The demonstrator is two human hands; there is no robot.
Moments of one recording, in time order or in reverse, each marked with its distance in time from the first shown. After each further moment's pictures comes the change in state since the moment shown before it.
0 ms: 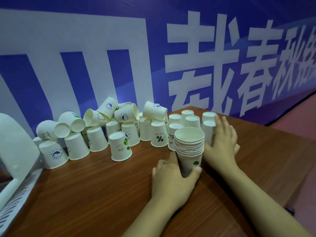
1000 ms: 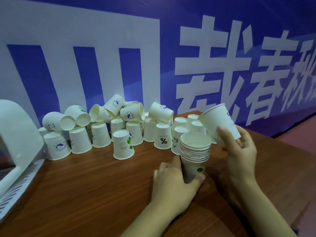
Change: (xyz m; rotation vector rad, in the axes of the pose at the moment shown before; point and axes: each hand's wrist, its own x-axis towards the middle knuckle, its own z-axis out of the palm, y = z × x) left_hand 0.000 0.007 -0.008 0.015 -0.061 -0.047; right_hand -0.015 -0.029 -0.031 1.057 0.150 0.054
